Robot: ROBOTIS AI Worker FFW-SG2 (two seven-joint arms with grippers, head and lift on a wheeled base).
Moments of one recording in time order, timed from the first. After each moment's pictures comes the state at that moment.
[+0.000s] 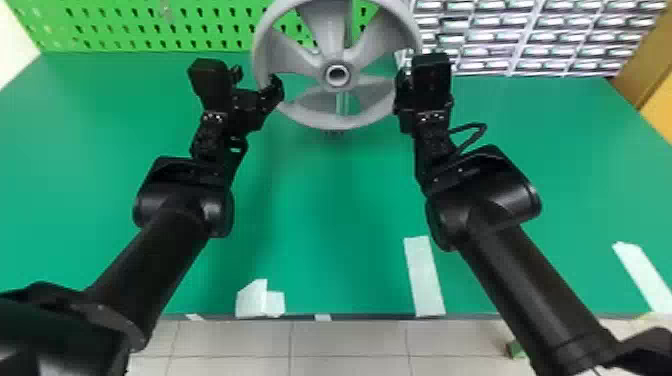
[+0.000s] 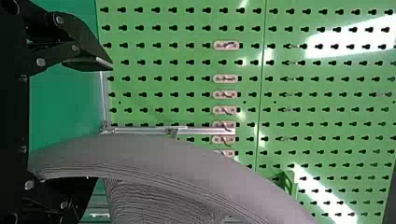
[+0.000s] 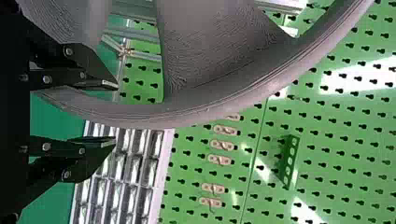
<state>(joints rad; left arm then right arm) -0.58 0.11 -0.29 -0.75 0.25 -0.38 -0.08 -0.44 -0.04 0.37 -1.19 0.01 0.01 -0.37</state>
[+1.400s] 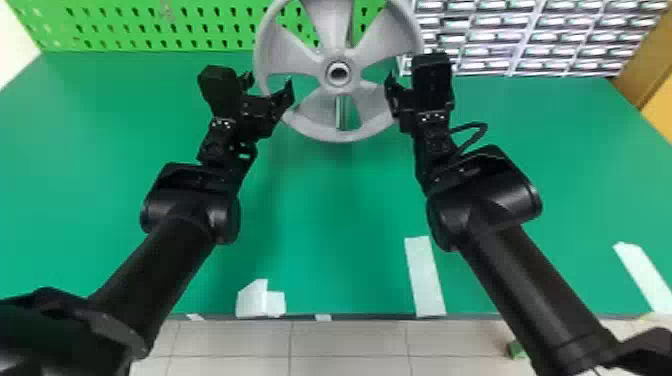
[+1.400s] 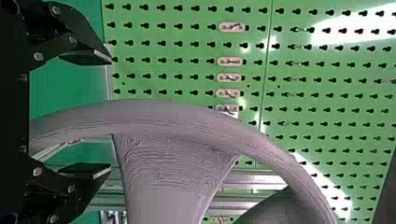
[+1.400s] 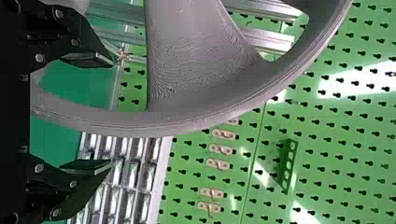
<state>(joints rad) -0.56 0.11 -0.34 -0.78 0.29 -0.38 -0.12 -0.44 -0.04 0.37 -1.19 0.01 0.00 -0.34</state>
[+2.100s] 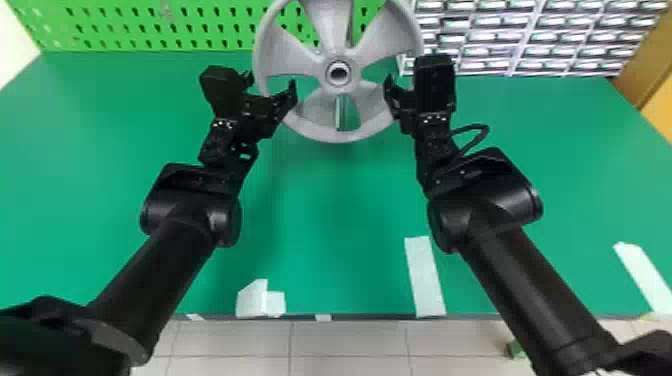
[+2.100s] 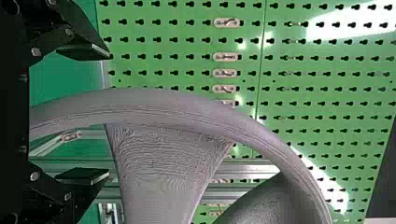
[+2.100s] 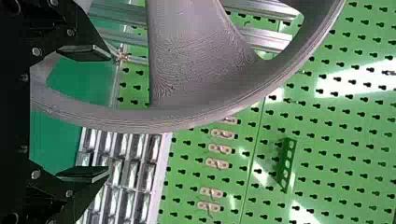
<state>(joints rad) -0.53 0.11 -0.32 -0.84 0.26 -0.37 -0.12 -0.43 -0.04 0.36 -1.19 0.01 -0.01 -0.34</state>
